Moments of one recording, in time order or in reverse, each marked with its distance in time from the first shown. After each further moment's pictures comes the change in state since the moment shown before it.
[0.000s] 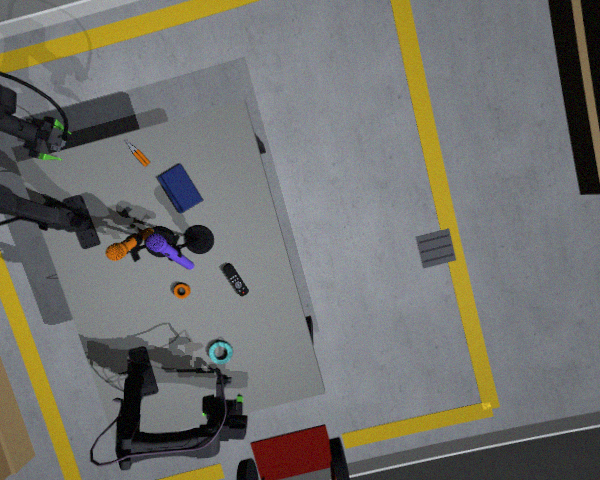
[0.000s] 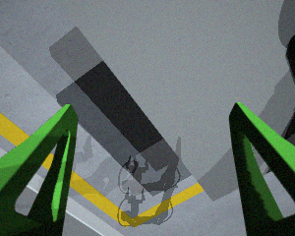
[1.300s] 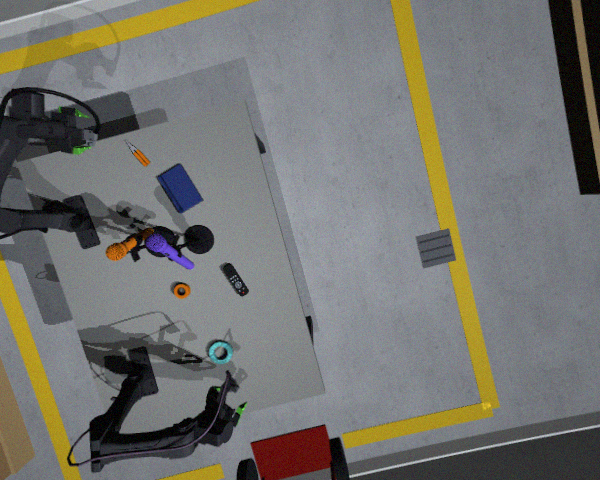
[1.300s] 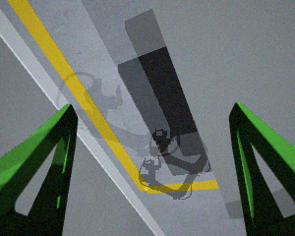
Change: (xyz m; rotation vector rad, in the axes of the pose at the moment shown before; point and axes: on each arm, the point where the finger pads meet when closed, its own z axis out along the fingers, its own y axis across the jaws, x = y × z) left arm -0.089 0.064 0.002 -0.360 0.139 -0.044; right arm -0.031 -0.042 -0.063 0.442 -0.118 0.394
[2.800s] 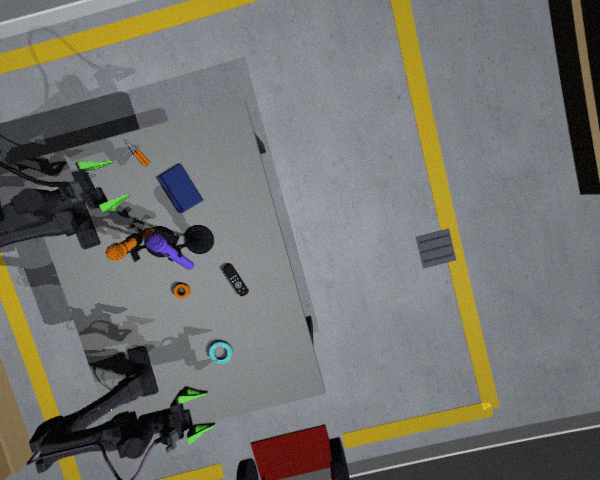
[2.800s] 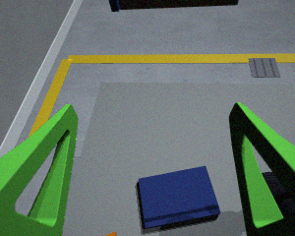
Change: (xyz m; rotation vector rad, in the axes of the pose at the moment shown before) left arm -0.310 -0.096 -0.182 -0.329 -1.098 -0.405; right arm -0.094 -0.021 -0.209 0.478 -1.046 0.887
